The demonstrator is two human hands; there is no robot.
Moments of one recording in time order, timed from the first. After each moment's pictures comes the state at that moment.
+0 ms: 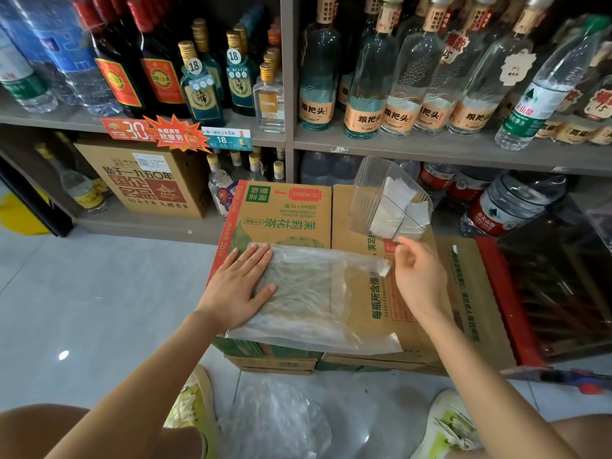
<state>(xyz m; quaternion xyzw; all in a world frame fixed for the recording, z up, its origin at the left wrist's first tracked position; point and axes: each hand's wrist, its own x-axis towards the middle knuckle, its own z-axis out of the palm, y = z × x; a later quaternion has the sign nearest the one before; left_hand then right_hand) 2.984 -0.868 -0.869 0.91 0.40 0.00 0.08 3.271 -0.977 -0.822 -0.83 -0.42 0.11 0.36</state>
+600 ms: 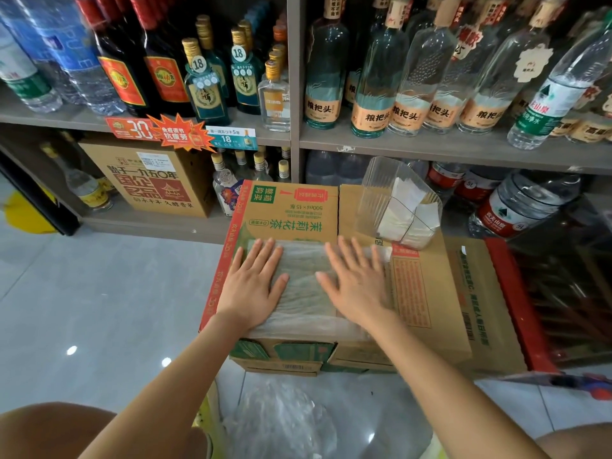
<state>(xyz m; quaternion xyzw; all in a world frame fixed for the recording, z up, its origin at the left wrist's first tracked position) 3.007 -0.873 -0.872 0.88 0.47 0.02 0.06 3.211 -0.942 -0.862 -0.74 -0.67 0.05 -0.04</state>
